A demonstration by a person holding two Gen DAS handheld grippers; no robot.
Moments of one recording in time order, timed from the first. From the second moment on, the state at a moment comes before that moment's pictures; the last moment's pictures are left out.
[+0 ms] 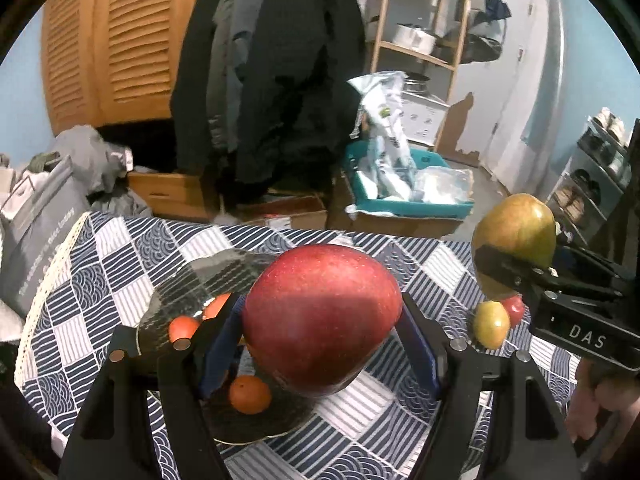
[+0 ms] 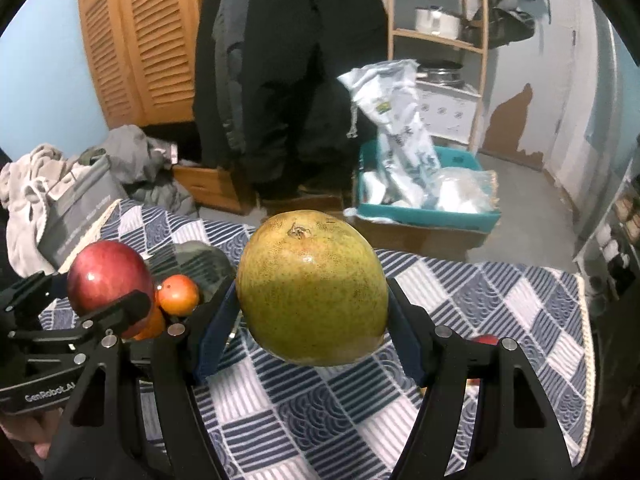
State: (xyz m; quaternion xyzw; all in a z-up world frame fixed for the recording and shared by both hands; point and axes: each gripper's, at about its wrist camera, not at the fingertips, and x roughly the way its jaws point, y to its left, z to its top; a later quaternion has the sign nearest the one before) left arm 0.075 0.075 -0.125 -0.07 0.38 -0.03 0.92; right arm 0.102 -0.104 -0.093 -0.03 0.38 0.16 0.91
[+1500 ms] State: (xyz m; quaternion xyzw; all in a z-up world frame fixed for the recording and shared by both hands) left arm 0.098 0.136 -0.233 -0.12 0.50 -0.01 0.86; right arm 0.155 -0.003 -0.208 -0.02 0.52 0.26 0.82
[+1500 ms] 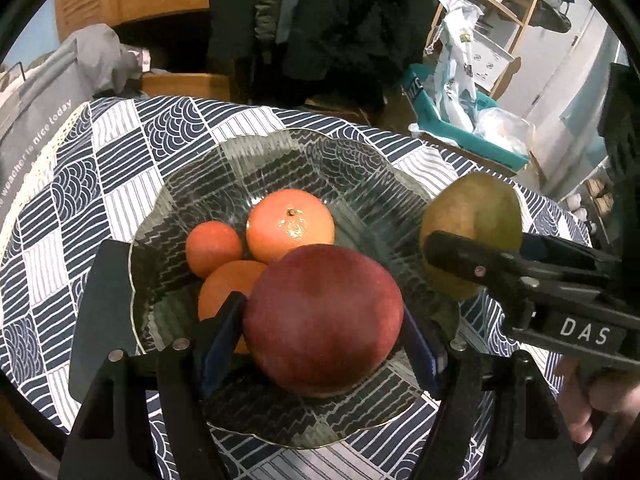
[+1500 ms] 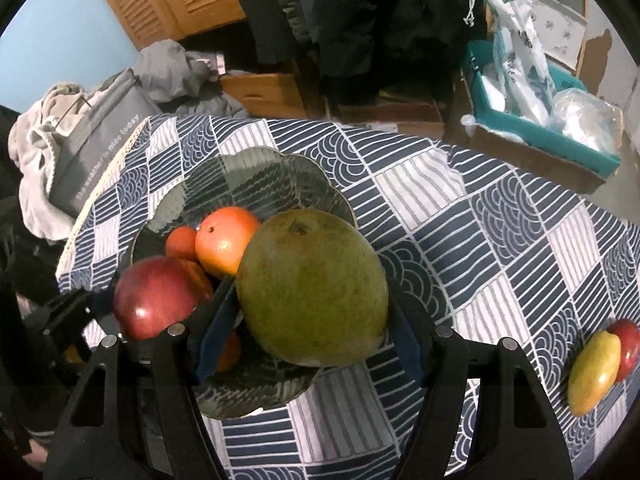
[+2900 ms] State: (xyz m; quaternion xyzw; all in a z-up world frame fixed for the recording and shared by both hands) left arm 0.069 0.121 -0.136 -0.14 0.40 0.00 0.91; right arm 0.100 -0.056 -0.093 -0.08 0.37 0.18 0.91
